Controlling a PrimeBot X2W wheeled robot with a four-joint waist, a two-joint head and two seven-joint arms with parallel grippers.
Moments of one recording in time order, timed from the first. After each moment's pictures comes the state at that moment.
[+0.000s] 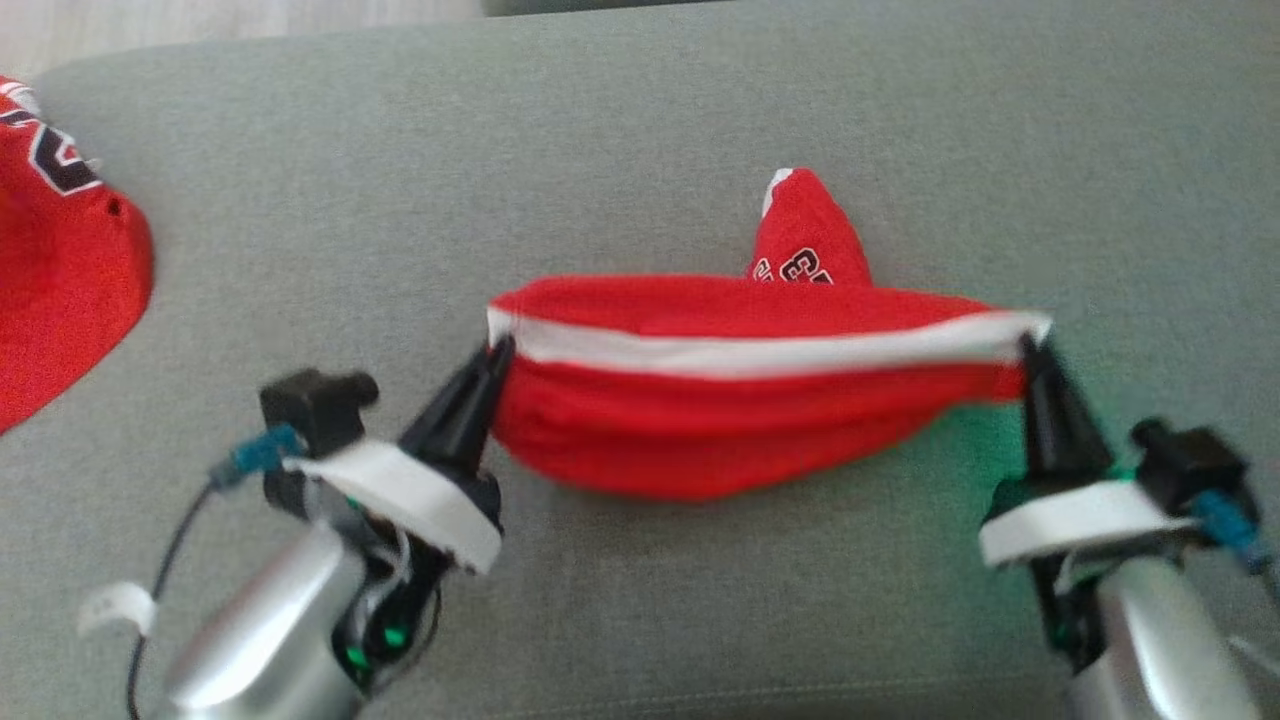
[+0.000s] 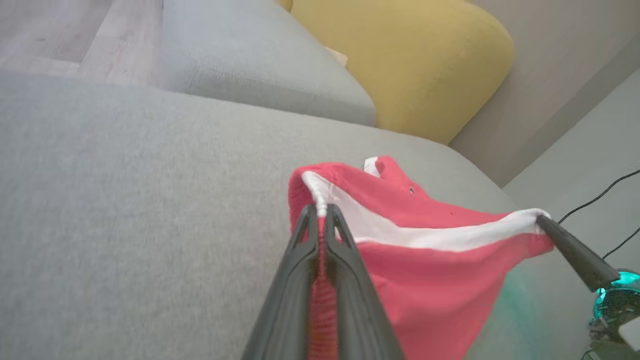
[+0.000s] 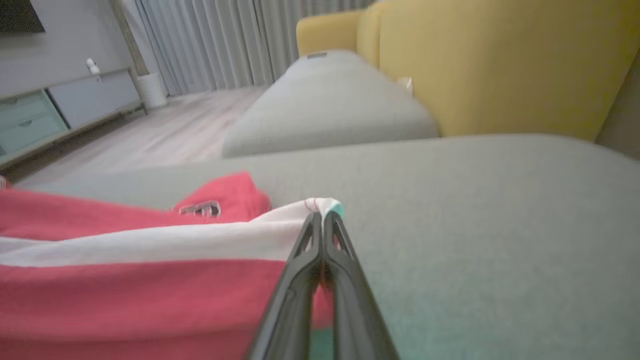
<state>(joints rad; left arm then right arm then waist) -0.34 0.34 -0.70 0.21 -0.82 0.01 -0.21 -0.17 -0.07 0.02 0.36 0.14 0.12 -0.26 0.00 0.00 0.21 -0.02</state>
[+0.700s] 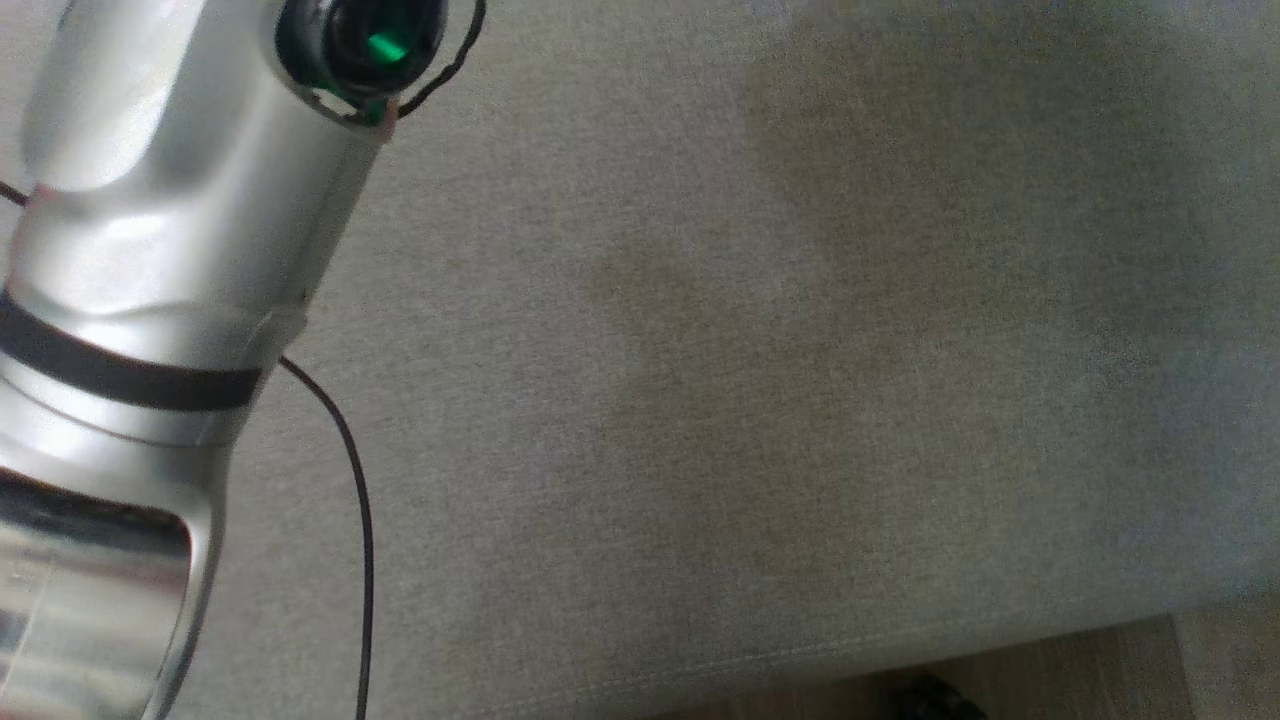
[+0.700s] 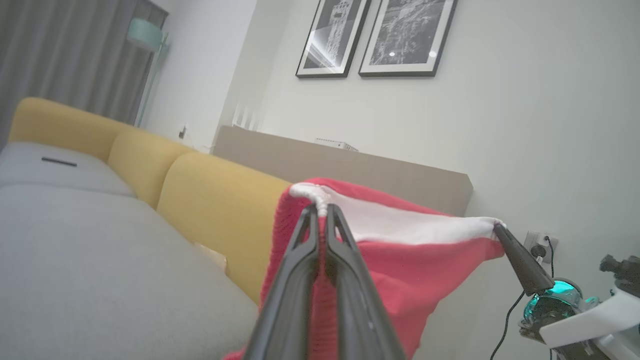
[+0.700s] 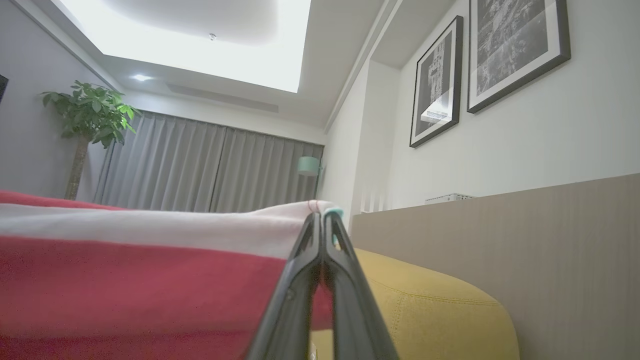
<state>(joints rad) -1.24 0.17 -0.62 0.32 -0.86 -0.12 -0.22 -0.97 -0.30 -0.15 0.20 0.13 0.12 -0.26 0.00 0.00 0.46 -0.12</state>
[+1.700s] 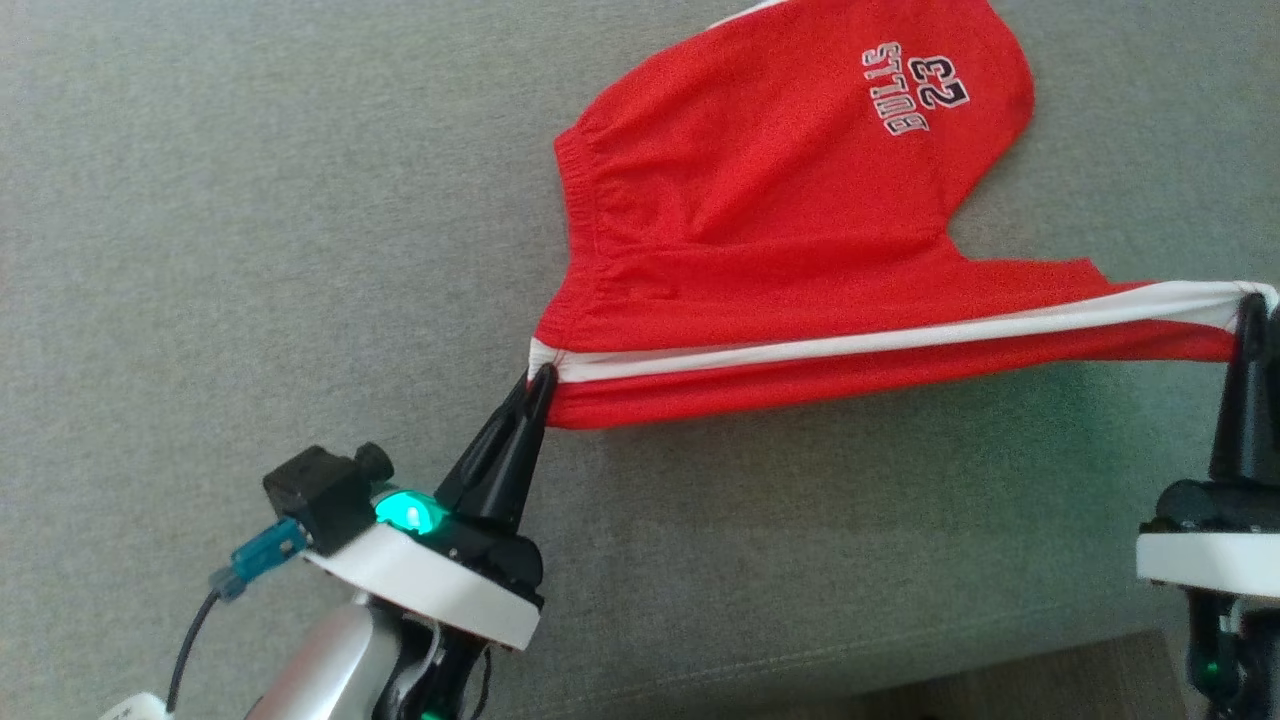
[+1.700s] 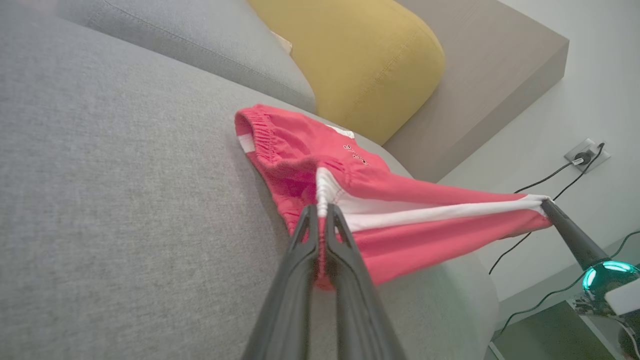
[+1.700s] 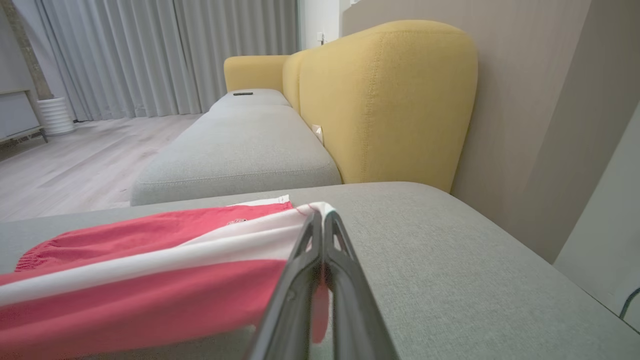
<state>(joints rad) -0.15 0.21 -0.53 0.05 -0.68 -0.13 -0.25 0.02 -0.05 -0.20 -0.17 0.15 0.12 -0.15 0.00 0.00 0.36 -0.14</state>
